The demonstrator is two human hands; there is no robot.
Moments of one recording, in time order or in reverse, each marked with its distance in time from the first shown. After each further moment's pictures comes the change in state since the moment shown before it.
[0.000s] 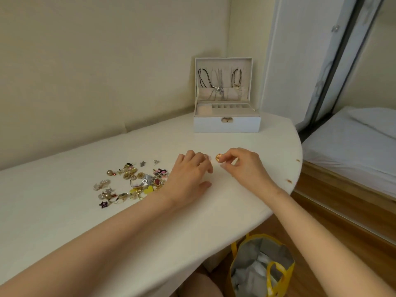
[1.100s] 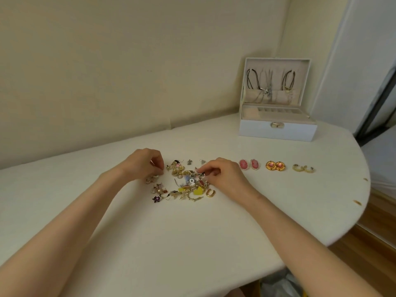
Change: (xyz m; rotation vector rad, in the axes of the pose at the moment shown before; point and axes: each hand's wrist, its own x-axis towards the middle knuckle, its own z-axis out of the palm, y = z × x) left_hand -0.087 -0.161 -0.073 -0.324 -0.307 -0.699; right_hand 0.018 -0.086 0.111 0.206 -0.310 -0.076
